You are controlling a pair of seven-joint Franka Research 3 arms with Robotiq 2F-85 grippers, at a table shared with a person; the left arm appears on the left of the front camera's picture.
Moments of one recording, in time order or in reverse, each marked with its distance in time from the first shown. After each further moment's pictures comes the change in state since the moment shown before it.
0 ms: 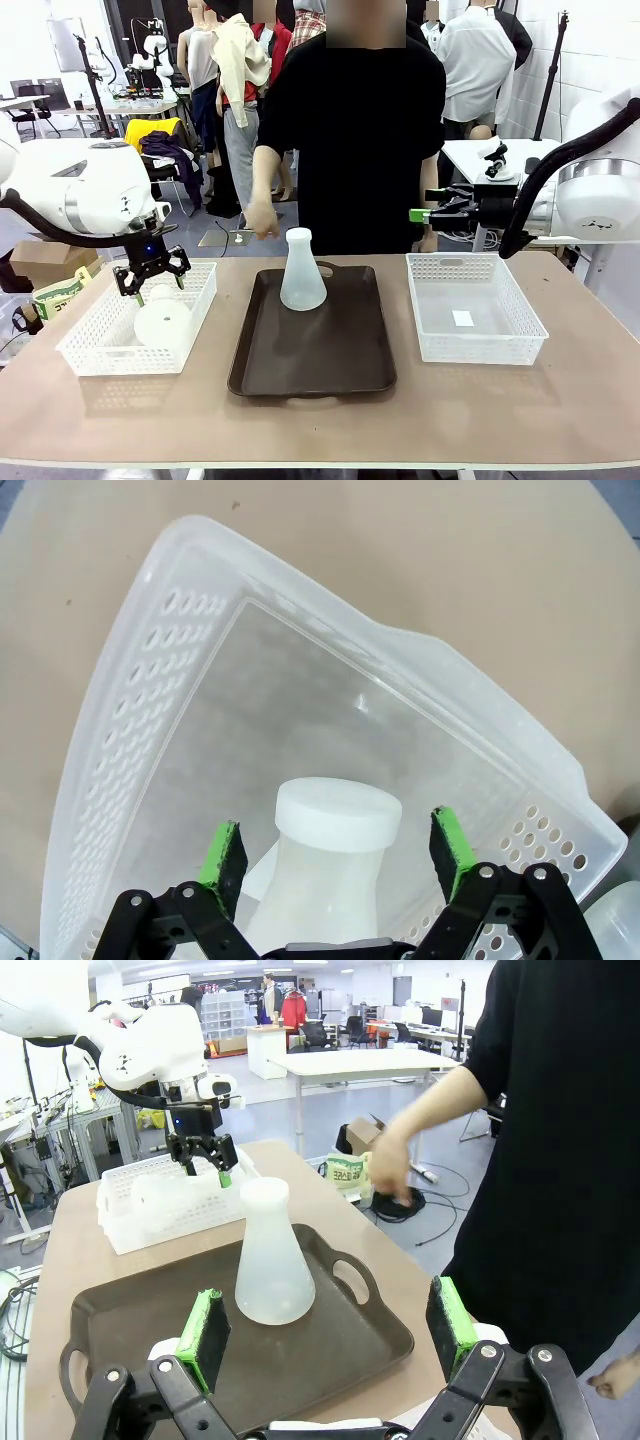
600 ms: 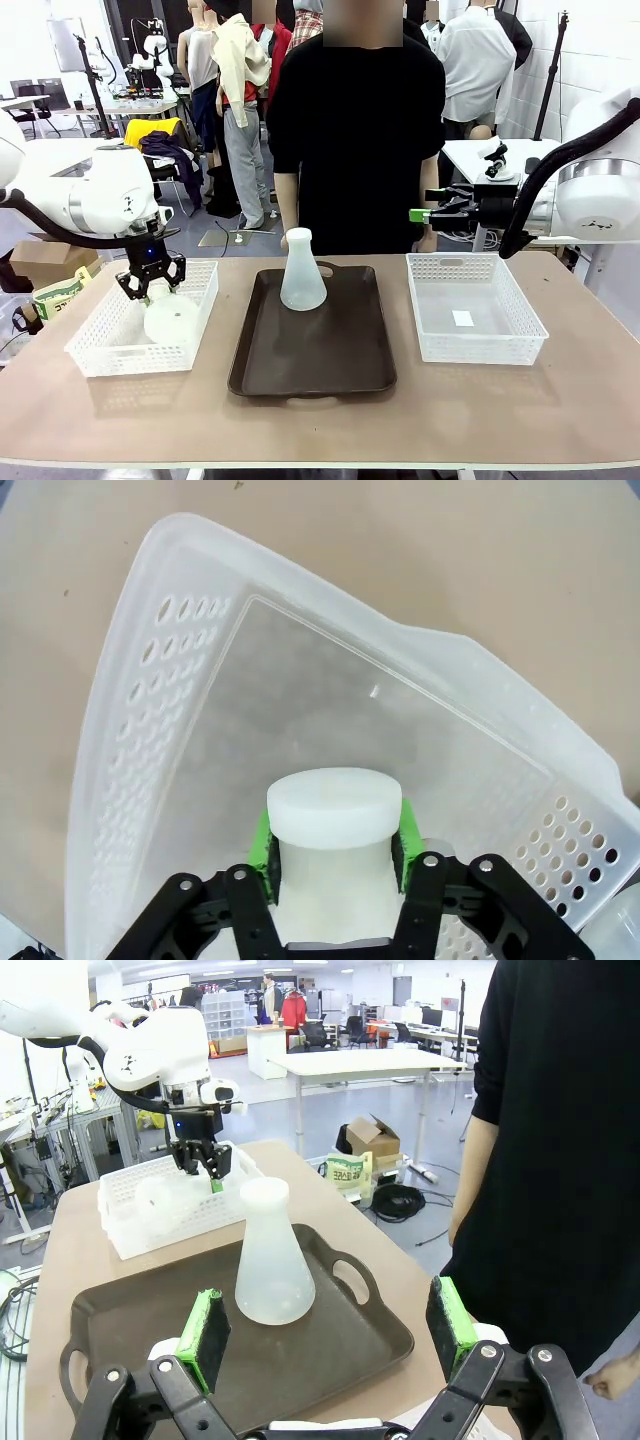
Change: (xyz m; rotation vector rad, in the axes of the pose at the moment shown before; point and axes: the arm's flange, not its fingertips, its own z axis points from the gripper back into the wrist) left arm 0.002 -0.001 -0.007 0.032 0.033 -0.011; right arm 0.000 0.000 0.000 0.000 0.000 0.000
